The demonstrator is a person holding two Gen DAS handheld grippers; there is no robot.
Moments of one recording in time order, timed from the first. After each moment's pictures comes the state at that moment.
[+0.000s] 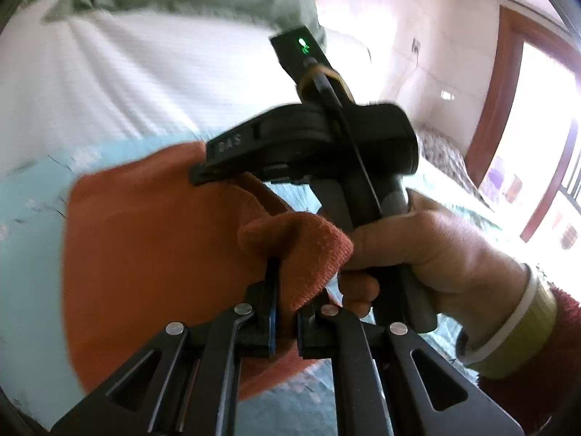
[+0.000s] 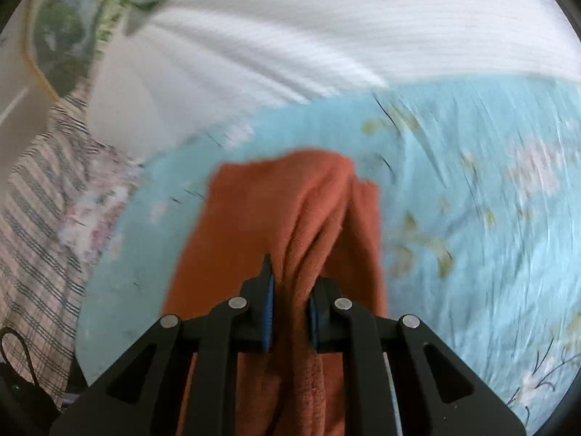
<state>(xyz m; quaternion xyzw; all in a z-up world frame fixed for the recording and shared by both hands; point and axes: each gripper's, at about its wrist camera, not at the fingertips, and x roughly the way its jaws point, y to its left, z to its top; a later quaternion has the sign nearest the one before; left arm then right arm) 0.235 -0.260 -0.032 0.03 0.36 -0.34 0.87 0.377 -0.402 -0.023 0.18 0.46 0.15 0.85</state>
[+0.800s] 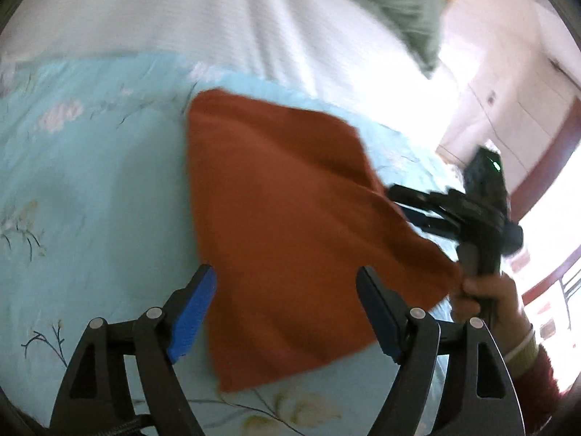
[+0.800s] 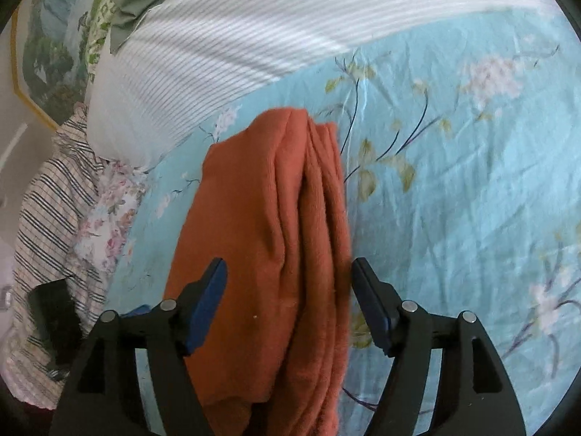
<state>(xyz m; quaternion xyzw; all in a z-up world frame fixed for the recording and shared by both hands) 0.312 -0.098 -0.053 -0.12 0.46 -0.24 0.85 0.340 -0.427 -0.035 0.27 0.46 0.17 0.83</state>
